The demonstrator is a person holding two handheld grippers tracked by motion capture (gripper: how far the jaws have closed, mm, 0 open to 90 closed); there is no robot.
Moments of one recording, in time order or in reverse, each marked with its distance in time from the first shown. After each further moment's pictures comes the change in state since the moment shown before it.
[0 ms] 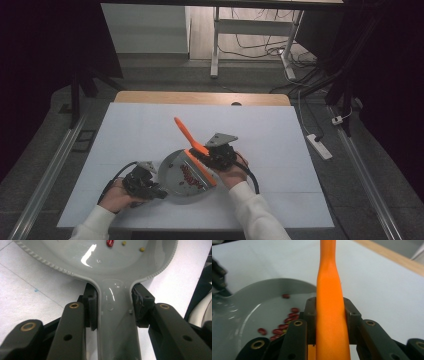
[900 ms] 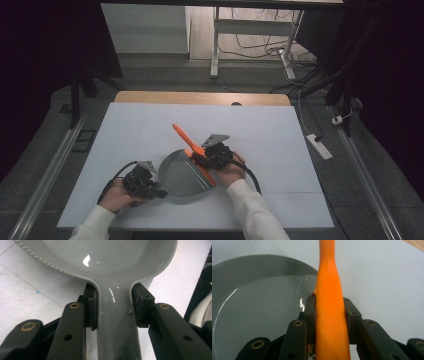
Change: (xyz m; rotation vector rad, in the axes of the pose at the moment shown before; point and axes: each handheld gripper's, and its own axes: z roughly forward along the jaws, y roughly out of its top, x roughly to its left) left arm 0.000 0.001 -0.001 0.000 0.005 0.003; right arm 0.000 -0.008 0.028 0.139 0.007 -0.041
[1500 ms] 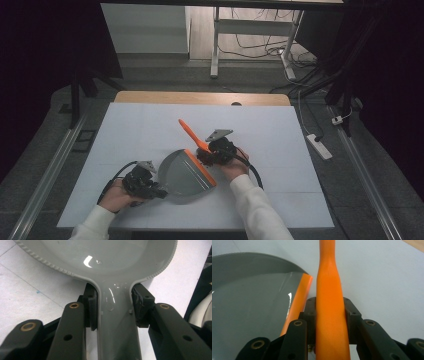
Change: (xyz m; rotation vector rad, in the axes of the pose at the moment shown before) left arm 0.000 0.000 -0.001 -0.004 0.002 0.001; right arm -0.020 0.001 0.000 0.026 -0.024 0.032
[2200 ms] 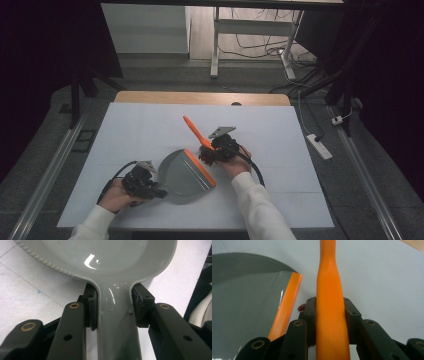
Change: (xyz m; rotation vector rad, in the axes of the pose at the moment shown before) left arm 0.000 0.000 -0.001 -0.003 -0.001 0.000; right arm -0.013 0.001 0.000 0.015 -0.023 0.029
